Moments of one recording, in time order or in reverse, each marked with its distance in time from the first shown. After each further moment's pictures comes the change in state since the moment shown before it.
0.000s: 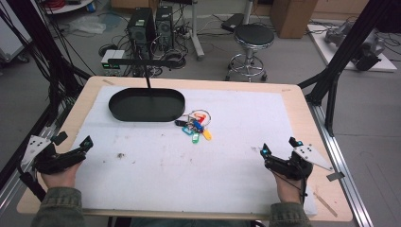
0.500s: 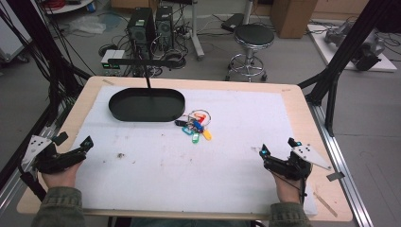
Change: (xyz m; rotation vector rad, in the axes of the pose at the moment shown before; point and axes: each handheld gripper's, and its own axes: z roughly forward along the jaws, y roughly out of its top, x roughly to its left) left arm 0.002 -0.001 0.002 0.004 0.001 -0.013; right arm 0.001 -0.001 0.001 0.020 -0.004 -0.010
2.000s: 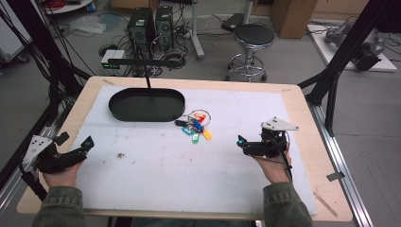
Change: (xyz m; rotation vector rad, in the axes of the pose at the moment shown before) left arm 0.000 -0.001 0.002 0.001 -0.007 -0.008; right arm 0.040 0.051 0.061 0.273 0.205 -0.160
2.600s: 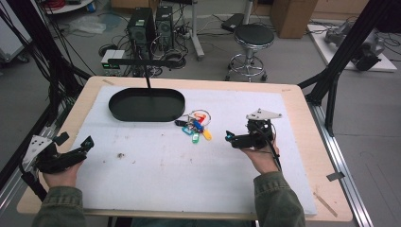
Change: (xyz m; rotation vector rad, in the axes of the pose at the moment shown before) left arm 0.000 0.000 0.000 0.001 0.001 -0.004; right arm 0.011 0.021 0.033 0.071 0.074 -0.011
